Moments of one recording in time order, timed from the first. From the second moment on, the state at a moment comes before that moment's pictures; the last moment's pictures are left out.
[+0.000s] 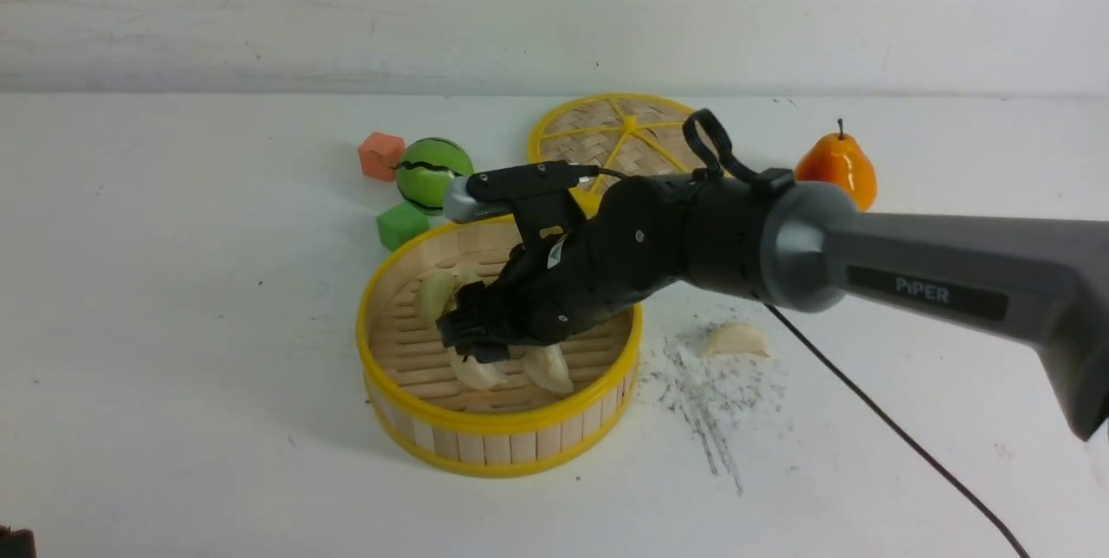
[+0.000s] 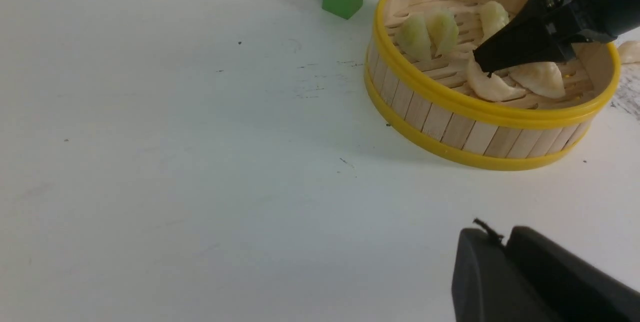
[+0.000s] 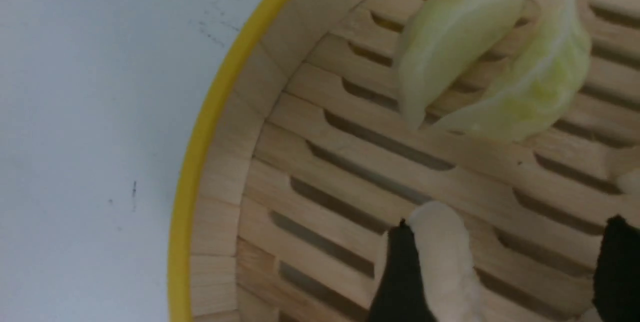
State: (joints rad) right arm 0.65 2.11 -1.59 0.37 0.39 -0.07; left arm -0.36 0.22 -0.35 0.14 0.61 -0.26
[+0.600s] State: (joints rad) right arm 0.68 2.11 -1.76 0.23 0.50 -0.04; left arm -0.36 0.22 -0.35 0.14 0.61 -0.26
